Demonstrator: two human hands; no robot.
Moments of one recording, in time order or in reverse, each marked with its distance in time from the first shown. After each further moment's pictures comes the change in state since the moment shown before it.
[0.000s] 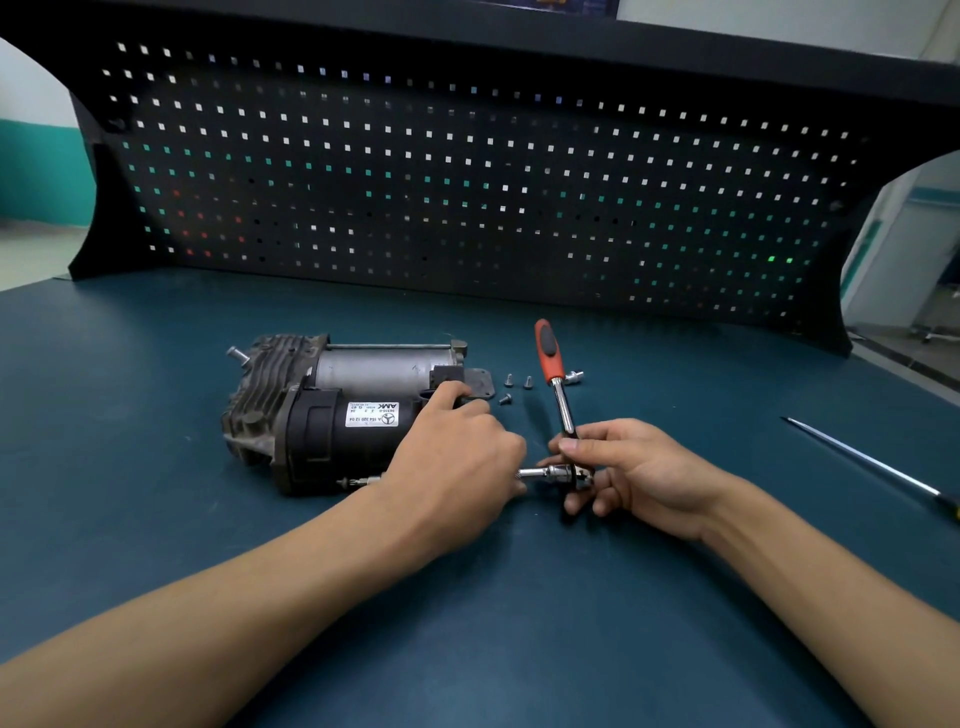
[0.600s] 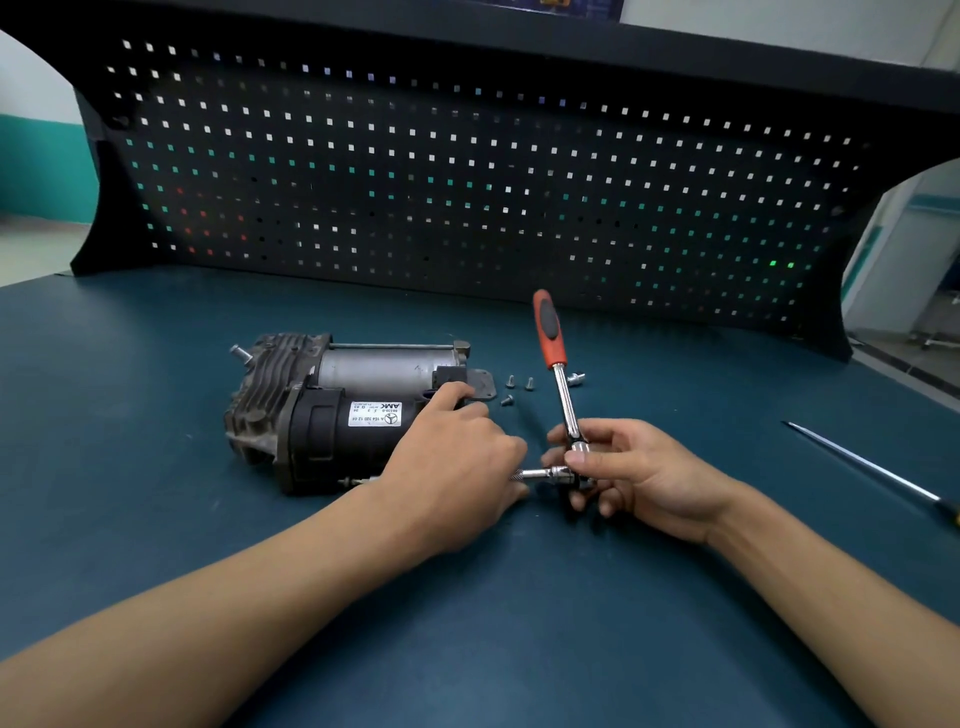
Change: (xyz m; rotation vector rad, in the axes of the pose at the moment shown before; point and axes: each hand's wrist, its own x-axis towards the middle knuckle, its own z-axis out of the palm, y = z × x) left_hand -0.003 -0.004 0.003 0.005 -0.004 0.027; right_hand -0.002 0.002 -0.006 -0.003 -0.014 -0.066
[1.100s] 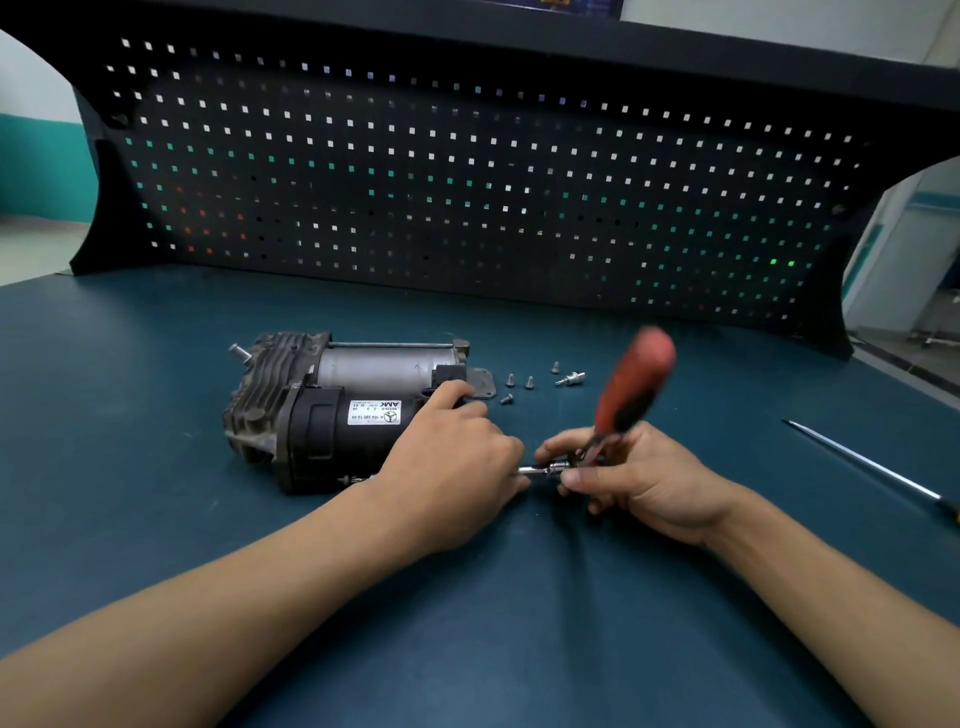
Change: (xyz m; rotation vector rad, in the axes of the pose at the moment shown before) left_hand 0.000 -0.002 0.002 0.017 -0.010 0.007; right_hand -0.006 0.003 0.005 -0.108 -0.019 -0.118
